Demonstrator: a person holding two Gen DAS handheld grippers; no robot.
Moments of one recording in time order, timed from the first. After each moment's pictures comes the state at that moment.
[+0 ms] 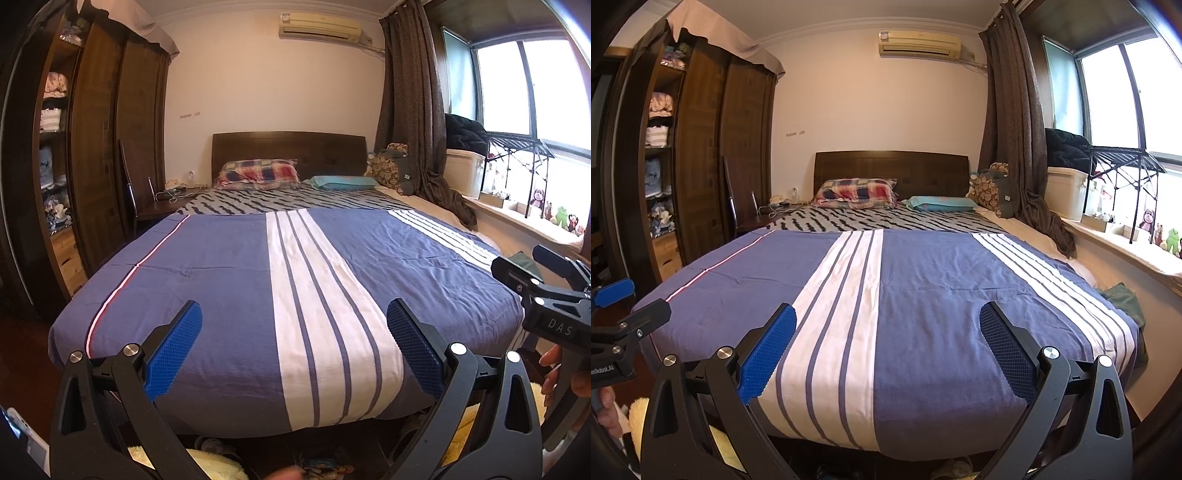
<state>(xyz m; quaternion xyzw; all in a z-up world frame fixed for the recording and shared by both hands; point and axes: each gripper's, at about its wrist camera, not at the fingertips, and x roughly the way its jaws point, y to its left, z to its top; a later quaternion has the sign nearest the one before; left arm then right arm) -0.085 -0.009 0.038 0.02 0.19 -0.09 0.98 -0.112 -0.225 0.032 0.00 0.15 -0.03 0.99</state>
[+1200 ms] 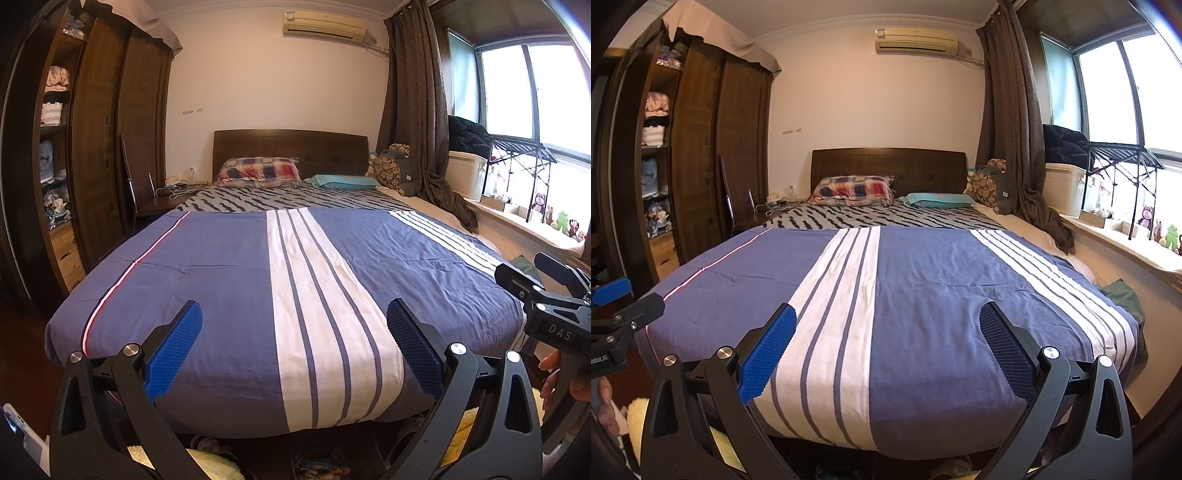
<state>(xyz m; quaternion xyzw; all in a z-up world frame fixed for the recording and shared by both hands) -0.077 -0.007 0.036 0.01 0.20 -0.09 0.98 -0.103 -0.228 0.027 0.00 0.16 -0.03 0.99</state>
